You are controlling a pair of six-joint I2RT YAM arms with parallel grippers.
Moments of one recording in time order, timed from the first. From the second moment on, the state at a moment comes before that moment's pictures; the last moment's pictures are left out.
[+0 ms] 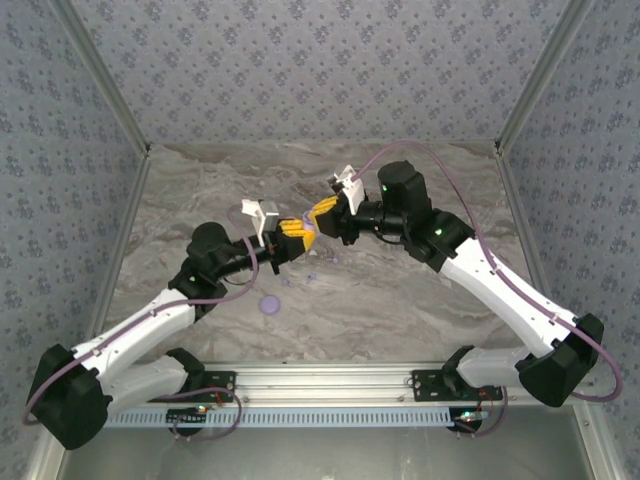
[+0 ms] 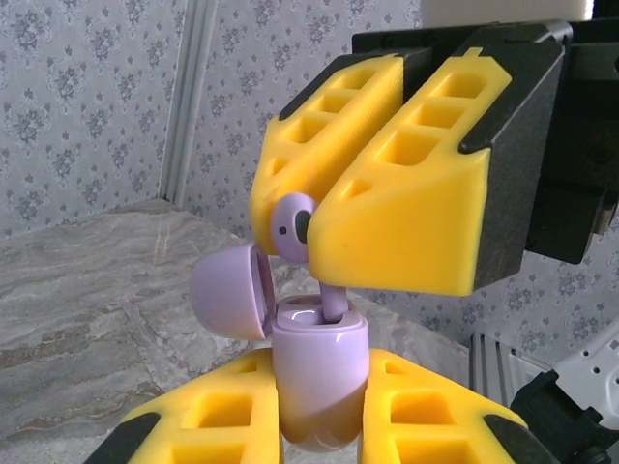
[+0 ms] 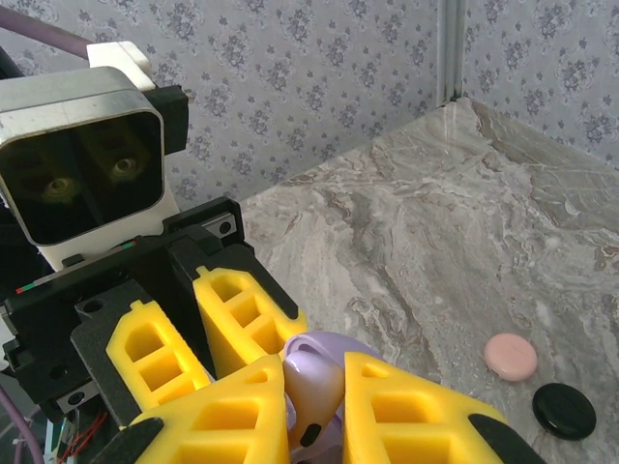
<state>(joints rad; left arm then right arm) -0.65 1.02 0.63 0.47 0.56 -0.35 0.70 1.26 1.27 -0.36 -0.49 0.02</state>
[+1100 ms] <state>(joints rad) -0.65 0.99 0.65 0.46 0.45 -0.29 0.55 1.22 1.28 -0.47 -0.38 0.17</state>
